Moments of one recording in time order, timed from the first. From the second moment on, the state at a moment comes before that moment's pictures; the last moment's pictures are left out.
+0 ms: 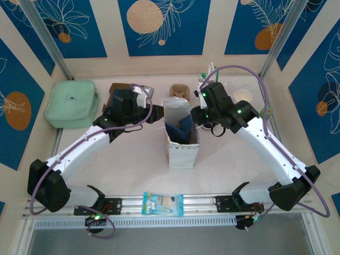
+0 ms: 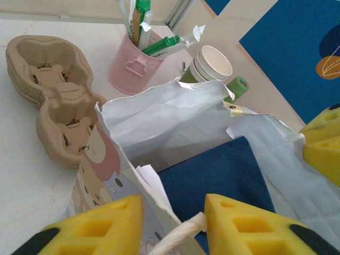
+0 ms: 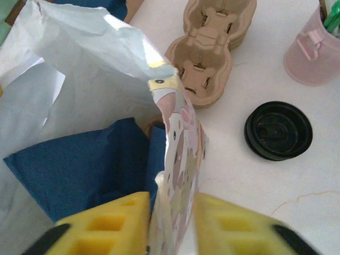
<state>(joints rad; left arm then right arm) -0.56 1.33 1.10 -0.18 0.40 -0.43 0.62 1.30 1.47 -1.03 0.09 0.28</state>
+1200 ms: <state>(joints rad) -0.50 1.11 1.07 -0.26 0.41 -0.41 0.62 1.58 1.69 -1.06 0.22 -0.18</state>
